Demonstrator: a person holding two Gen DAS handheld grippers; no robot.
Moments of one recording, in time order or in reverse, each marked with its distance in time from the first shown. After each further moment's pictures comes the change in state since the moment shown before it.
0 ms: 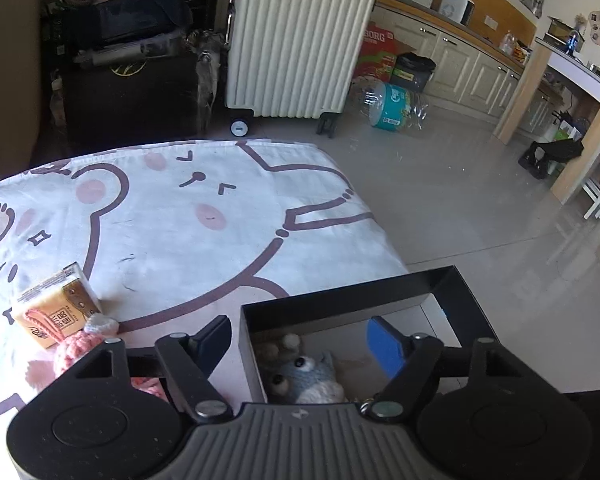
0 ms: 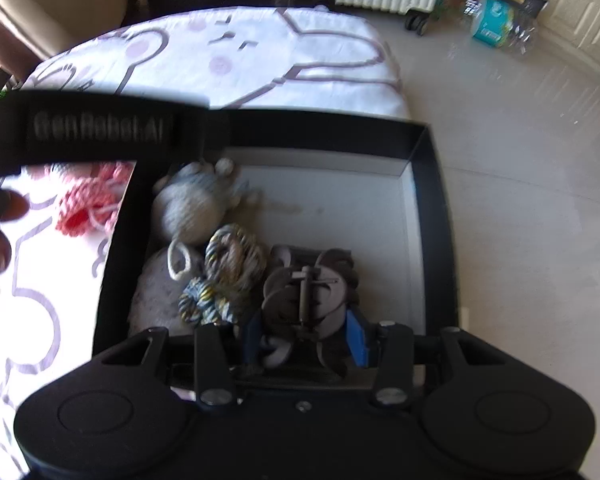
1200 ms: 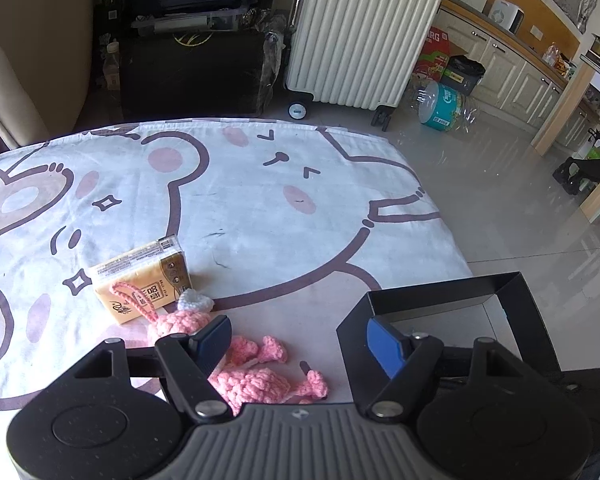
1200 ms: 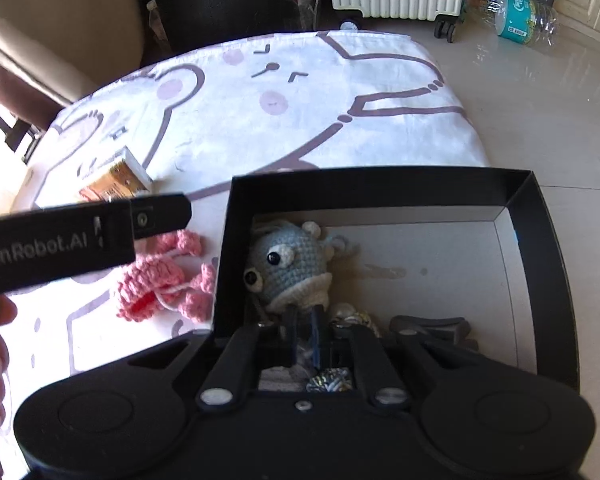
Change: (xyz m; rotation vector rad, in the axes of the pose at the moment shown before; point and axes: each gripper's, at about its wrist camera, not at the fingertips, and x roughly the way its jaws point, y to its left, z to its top) left arm -0.013 0.071 0.002 -0.091 0.057 0.064; right arm 0.015 0.040 0.042 0.112 -0.069 0.140
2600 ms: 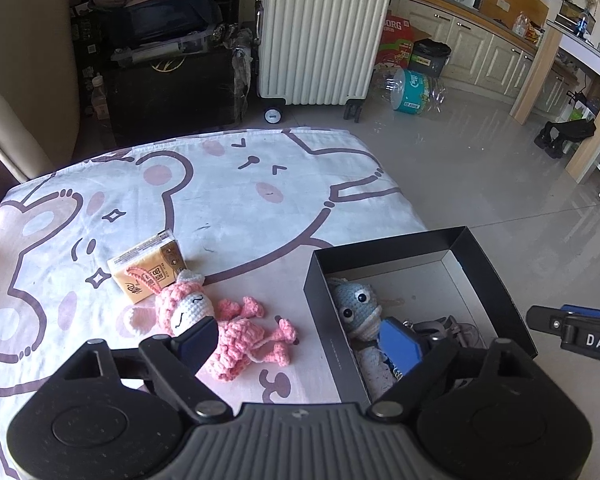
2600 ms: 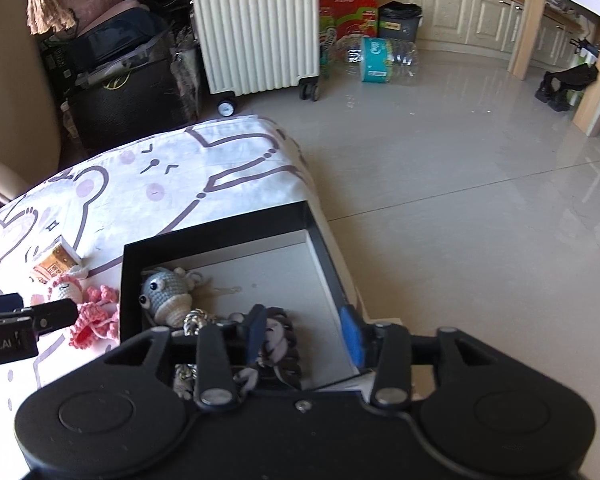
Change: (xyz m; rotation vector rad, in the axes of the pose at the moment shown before) left arm -0.066 -0.040 -0.027 0.123 -0.004 0.024; right arm -0.113 -0.065 -0.045 0.189 -0.214 -0.253
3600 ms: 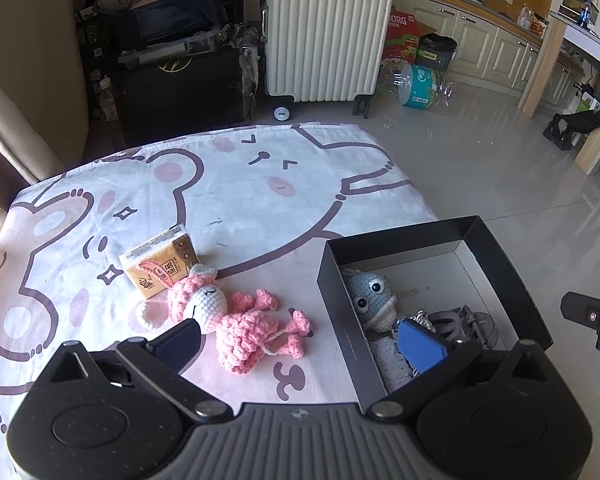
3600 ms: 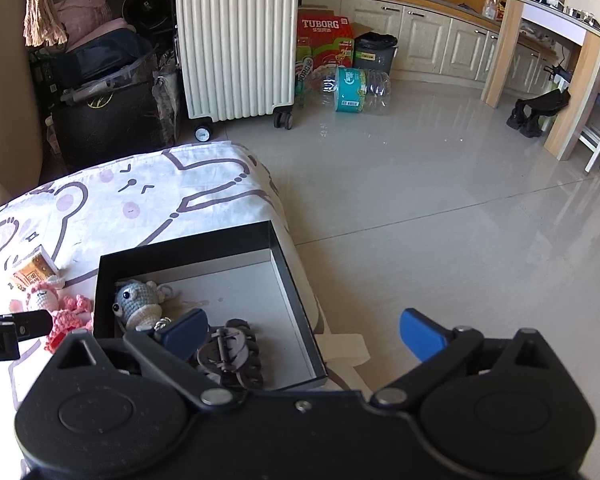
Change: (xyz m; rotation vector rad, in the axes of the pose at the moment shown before) left arm 0.002 0.001 -0.008 0.023 0.003 0.037; right arm -0.017 -0.009 -0.011 -0.020 -0.095 -0.081
